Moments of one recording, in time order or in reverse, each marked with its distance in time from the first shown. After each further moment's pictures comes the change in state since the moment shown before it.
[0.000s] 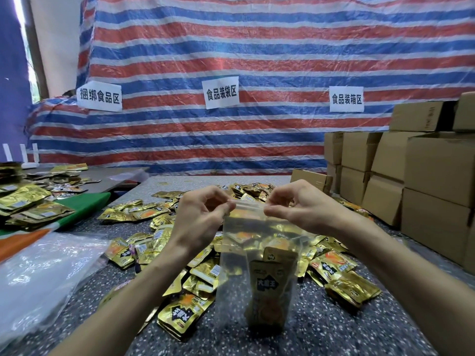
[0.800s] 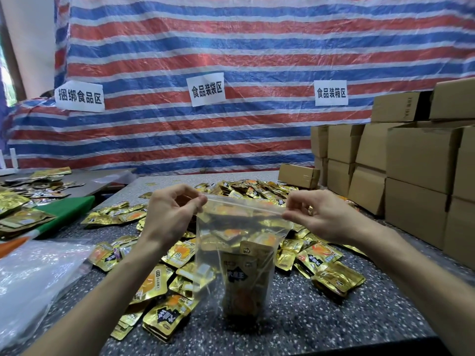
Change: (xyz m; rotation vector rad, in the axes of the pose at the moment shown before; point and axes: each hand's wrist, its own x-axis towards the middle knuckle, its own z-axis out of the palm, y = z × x) left_hand 0.008 -0.014 -0.010 0.107 0.053 -0.047; right_hand -0.044 0.051 -0.015 -0.184 0.079 0.016
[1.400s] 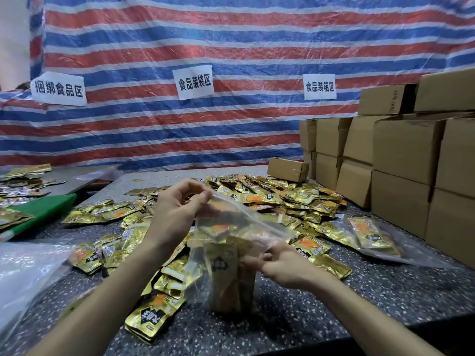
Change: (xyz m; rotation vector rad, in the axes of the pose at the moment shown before) left_hand -0.004 0.005 0.039 -0.394 -0.084 -0.150; right_hand -0.023 0.001 0.101 0.642 -0.199 0.299
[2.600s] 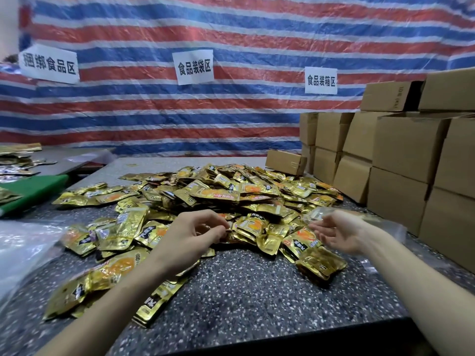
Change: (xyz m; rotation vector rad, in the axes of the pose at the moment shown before) left_hand -0.042 -0.022 -0.003 0.372 -0.289 -0.065; right_hand 0.006 0.048 -0.120 0.685 0.503 0.680
